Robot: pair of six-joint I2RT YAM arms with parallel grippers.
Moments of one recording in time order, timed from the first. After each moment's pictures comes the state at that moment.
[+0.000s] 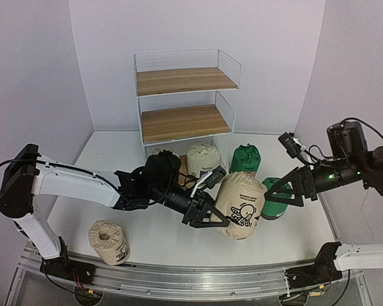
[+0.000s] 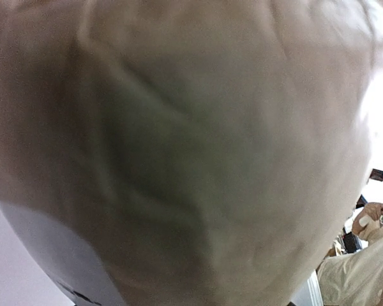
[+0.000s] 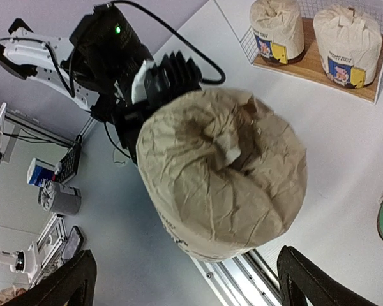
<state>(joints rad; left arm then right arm) -1.15 1.67 1.05 0.31 0.72 -0.43 0.79 0.86 1.14 -0.95 -0.49 0.36</state>
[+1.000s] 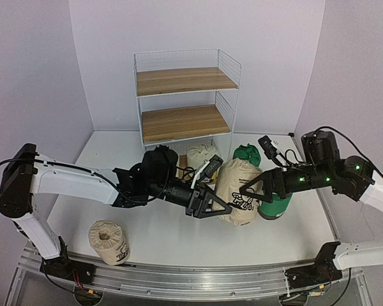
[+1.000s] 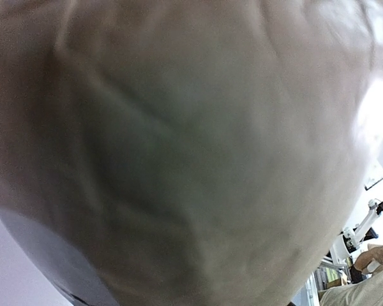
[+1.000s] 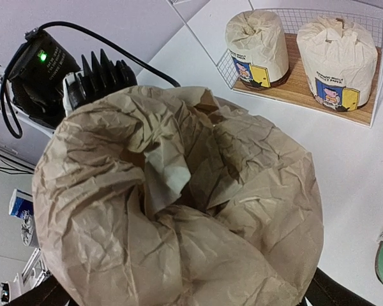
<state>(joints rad) -1.13 1.66 1.06 0.35 0.63 -0.50 0.79 0.95 0.95 -0.59 -0.40 0.42</state>
